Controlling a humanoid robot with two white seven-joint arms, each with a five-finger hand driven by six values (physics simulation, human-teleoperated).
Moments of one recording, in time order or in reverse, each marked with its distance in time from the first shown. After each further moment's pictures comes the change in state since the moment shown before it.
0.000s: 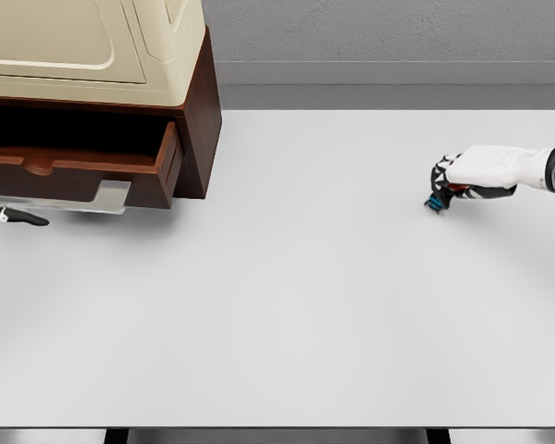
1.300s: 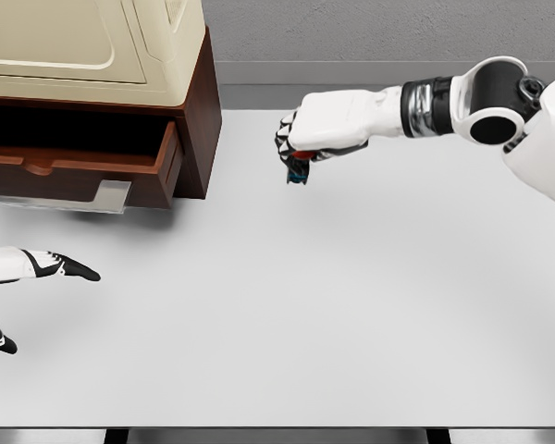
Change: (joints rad) left arm 0.027 -0.114 -0.046 -0.044 -0.149 0.000 0.000; right arm -0.327 0.275 0.241 -0.184 -0.087 -0.001 0.001
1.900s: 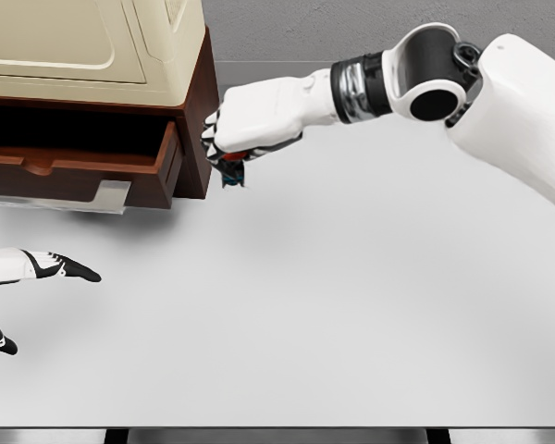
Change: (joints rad) left arm 0.000 0.000 -0.001 -0.003 -0.001 0.000 0.000; right arm -0.153 0.126 0.117 -0.005 -0.100 0.000 0.000
